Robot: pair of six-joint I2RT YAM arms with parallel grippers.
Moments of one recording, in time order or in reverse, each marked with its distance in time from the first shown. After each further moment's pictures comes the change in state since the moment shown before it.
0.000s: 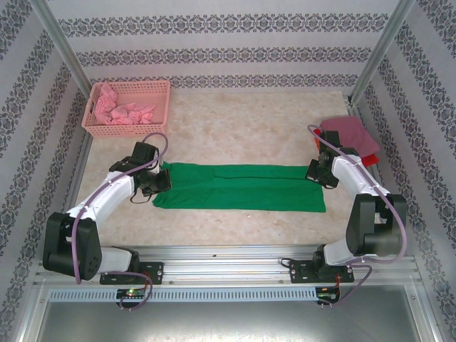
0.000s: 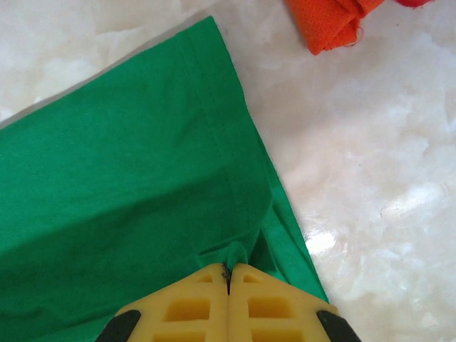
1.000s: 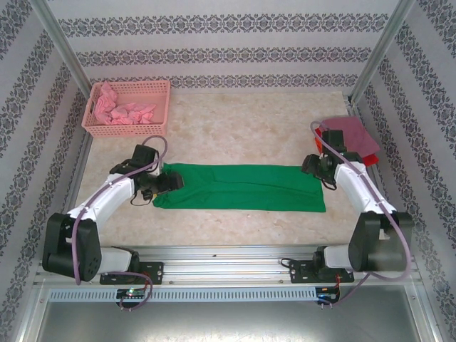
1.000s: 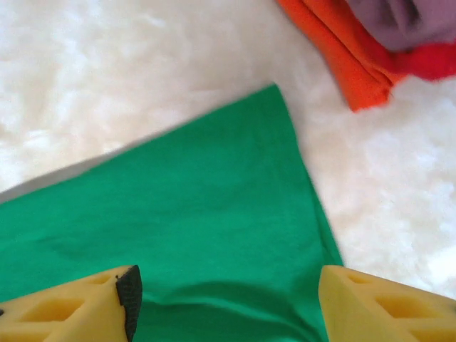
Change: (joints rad) left arm -0.002 -0.011 -0.009 0.029 0.042 -0.043; right arm 0.047 -0.135 -0.028 0.102 -0.061 -0.004
